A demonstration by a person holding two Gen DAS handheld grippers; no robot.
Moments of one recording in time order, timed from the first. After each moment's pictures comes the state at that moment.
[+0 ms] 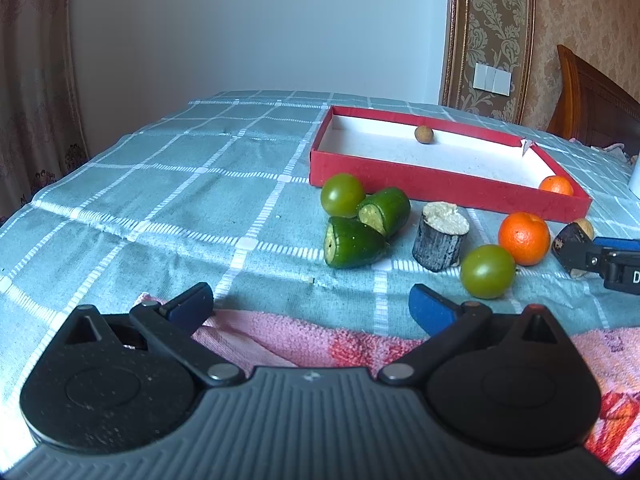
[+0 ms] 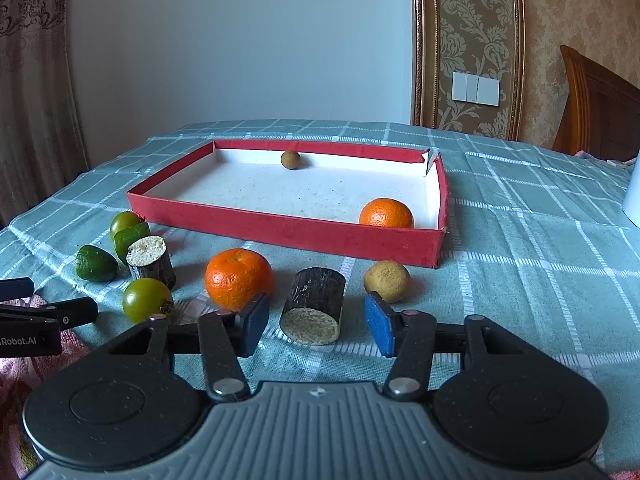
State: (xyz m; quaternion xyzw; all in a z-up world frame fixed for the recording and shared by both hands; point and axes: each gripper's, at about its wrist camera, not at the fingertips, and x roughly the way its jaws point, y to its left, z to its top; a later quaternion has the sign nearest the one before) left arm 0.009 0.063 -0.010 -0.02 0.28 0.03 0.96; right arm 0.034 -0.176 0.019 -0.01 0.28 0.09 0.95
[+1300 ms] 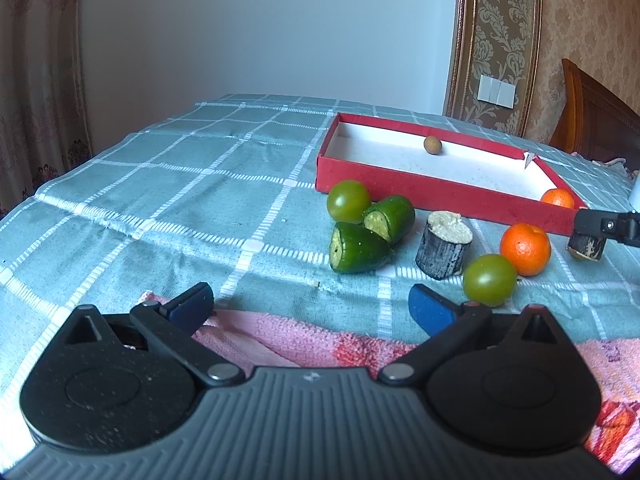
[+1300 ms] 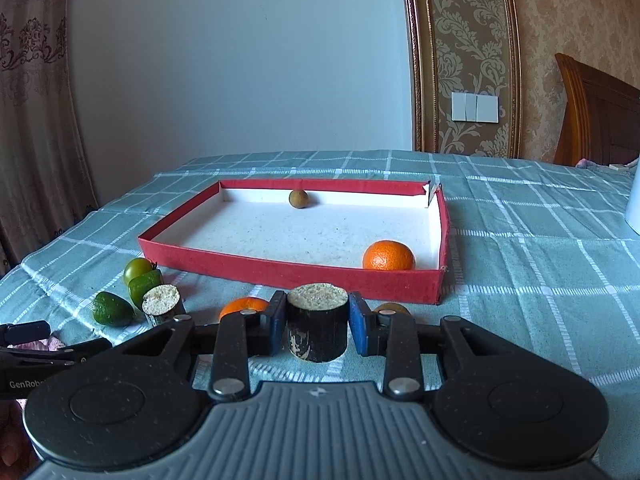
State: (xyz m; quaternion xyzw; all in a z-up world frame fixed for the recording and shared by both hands) left arm 0.006 0.066 -0.010 -0.04 0.27 0.03 0.96; right arm 0.034 -0.182 0.041 0.02 0.24 0.10 0.96
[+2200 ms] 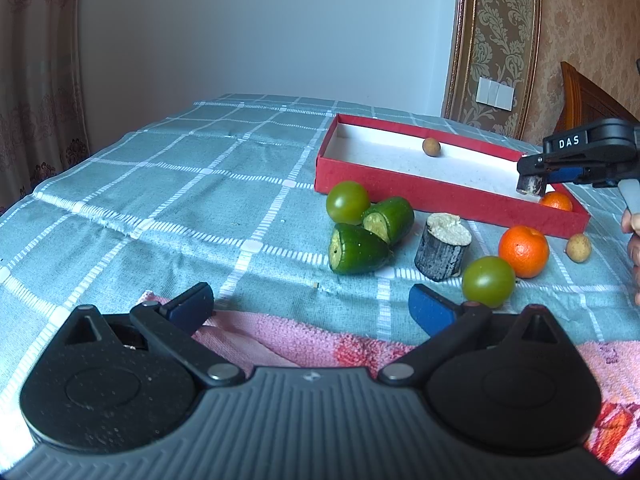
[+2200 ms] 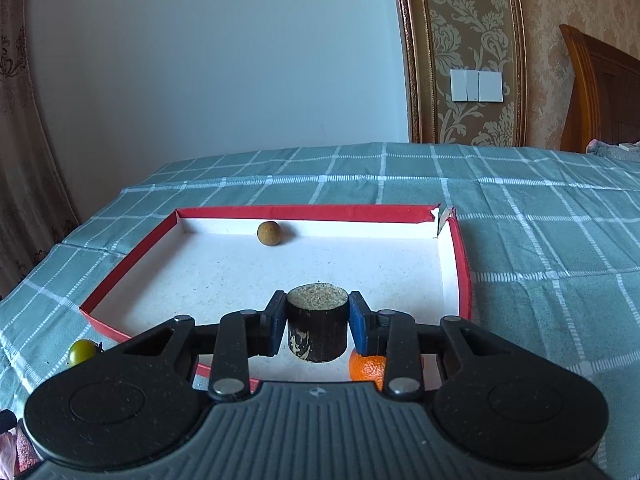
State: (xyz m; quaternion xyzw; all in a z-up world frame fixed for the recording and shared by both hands) left arm 0.006 0.067 -0.010 -0.04 0.27 0.03 0.96; right arm 0.147 -0.185 0.048 0.05 0.29 0.09 0.95
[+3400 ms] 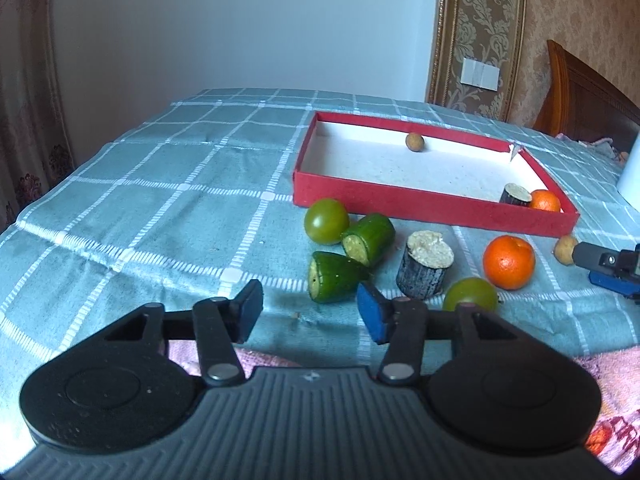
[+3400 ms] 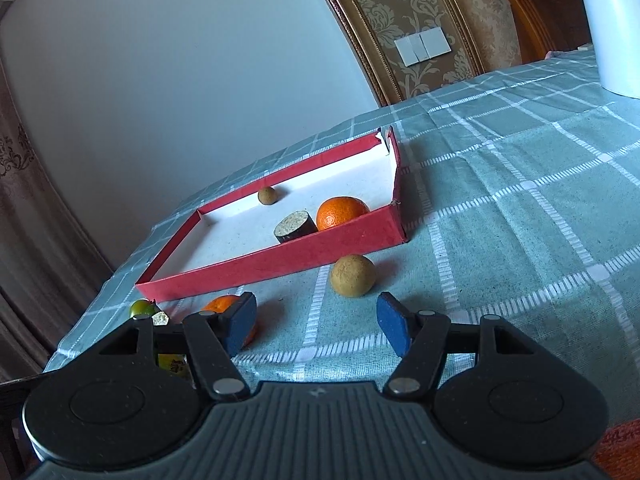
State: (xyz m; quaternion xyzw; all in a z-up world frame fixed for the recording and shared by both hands) left arm 0.029 0.060 0.013 -0.02 0.30 0.00 0.95; right arm 0.031 -0.239 0.008 0.21 0.26 0.10 0.94
